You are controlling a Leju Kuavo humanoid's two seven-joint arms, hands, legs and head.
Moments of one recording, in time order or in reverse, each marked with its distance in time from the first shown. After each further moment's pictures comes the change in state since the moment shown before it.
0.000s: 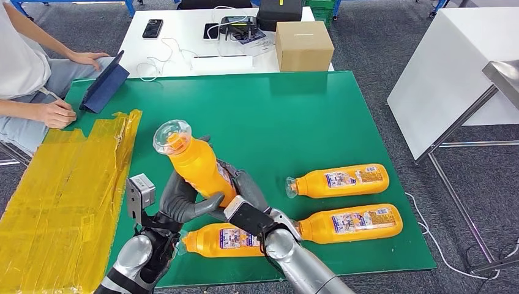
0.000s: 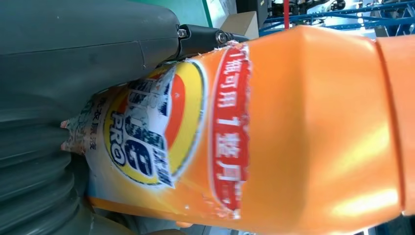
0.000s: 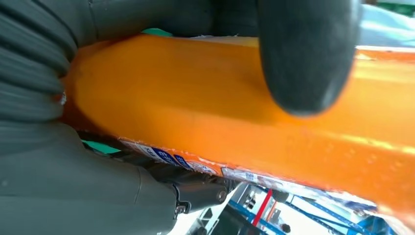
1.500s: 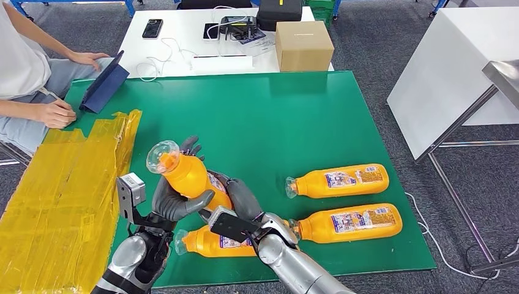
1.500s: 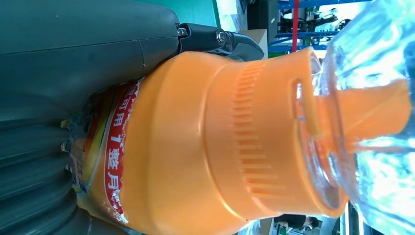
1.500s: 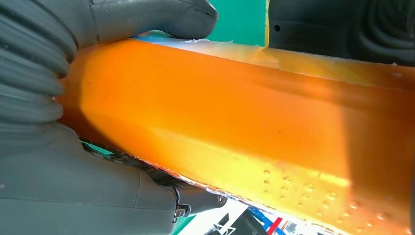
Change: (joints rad) left arm 0.017 0.000 0.050 0.014 0.033 0.008 -0.003; right arm -0.047 0.027 0.067 0.182 0.084 -0.070 0.023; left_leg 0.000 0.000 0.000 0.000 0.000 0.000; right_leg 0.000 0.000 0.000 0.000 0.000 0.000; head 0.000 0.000
